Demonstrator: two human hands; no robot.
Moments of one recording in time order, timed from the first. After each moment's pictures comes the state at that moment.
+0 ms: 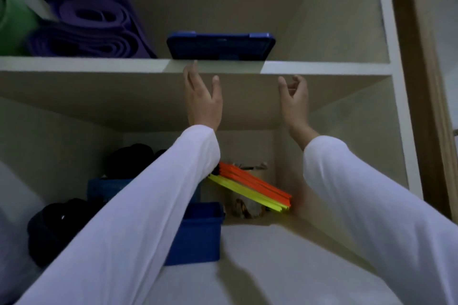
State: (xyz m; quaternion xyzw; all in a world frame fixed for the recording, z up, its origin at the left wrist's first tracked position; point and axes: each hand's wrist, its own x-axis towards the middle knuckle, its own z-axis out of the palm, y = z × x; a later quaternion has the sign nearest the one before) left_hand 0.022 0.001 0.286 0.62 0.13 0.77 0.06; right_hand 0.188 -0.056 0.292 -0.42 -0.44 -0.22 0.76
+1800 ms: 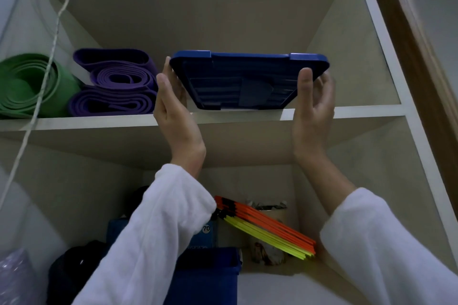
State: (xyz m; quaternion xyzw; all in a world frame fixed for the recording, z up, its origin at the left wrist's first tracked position) left_hand -0.044 -0.086 0.317 0.42 -0.21 0.80 0.36; right_hand 0.089 -0.146 0.308 -0.12 -0.51 -0.20 0.83
